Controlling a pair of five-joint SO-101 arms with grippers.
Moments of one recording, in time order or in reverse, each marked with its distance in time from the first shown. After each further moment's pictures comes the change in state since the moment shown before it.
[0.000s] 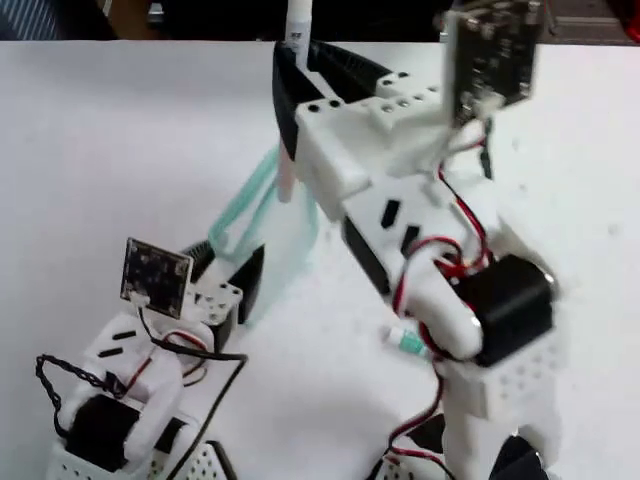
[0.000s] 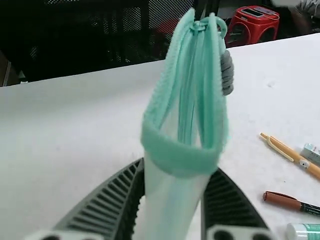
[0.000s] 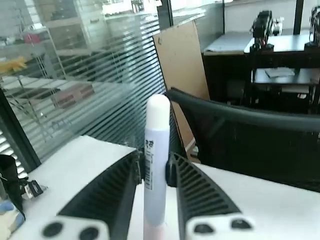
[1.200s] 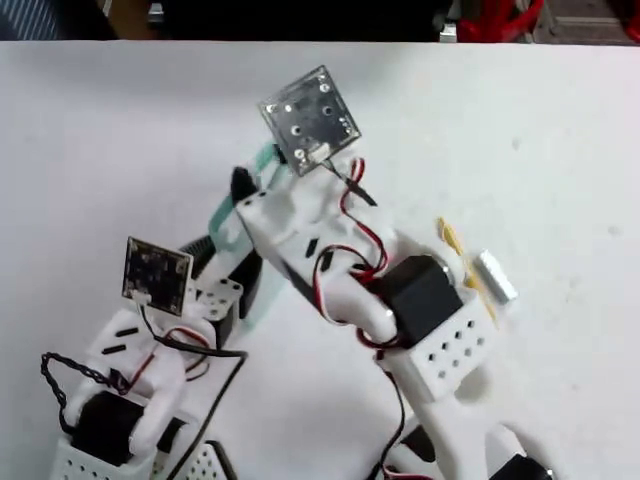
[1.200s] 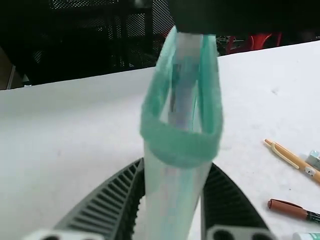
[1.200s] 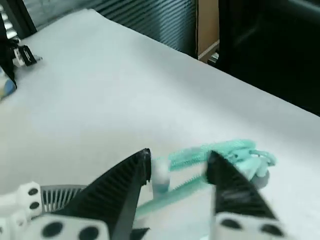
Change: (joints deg) left arm -0.9 -0.4 2.6 -3.5 0.1; right arm -8.2 -7.7 30.9 -1.3 10.5
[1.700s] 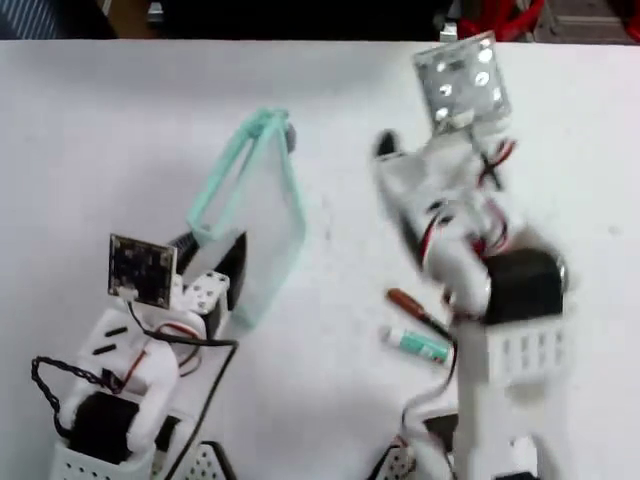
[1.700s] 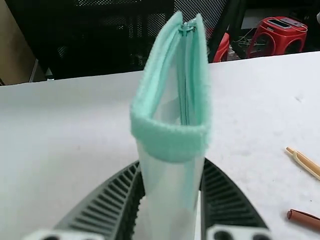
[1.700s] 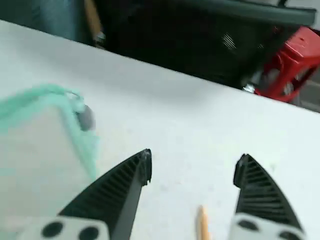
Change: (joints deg) left arm -4.9 0.1 0.0 0.0 0.2; right arm 29.9 -0.3 -5.9 11.7 10.8
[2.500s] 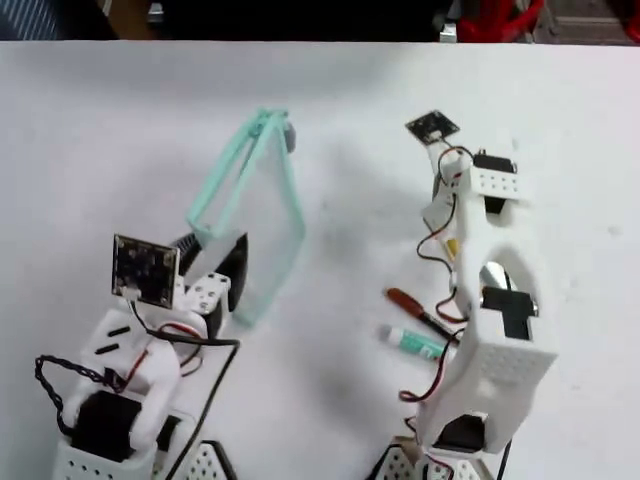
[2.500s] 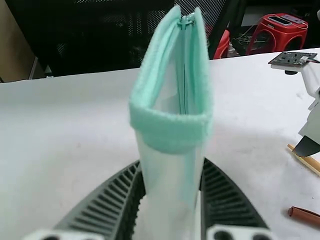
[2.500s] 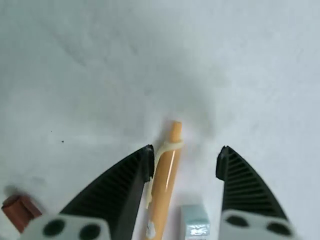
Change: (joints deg) left arm 0.0 -0.2 1.3 -0.2 0.0; right arm 16.8 56.3 3.6 -14.3 28.6
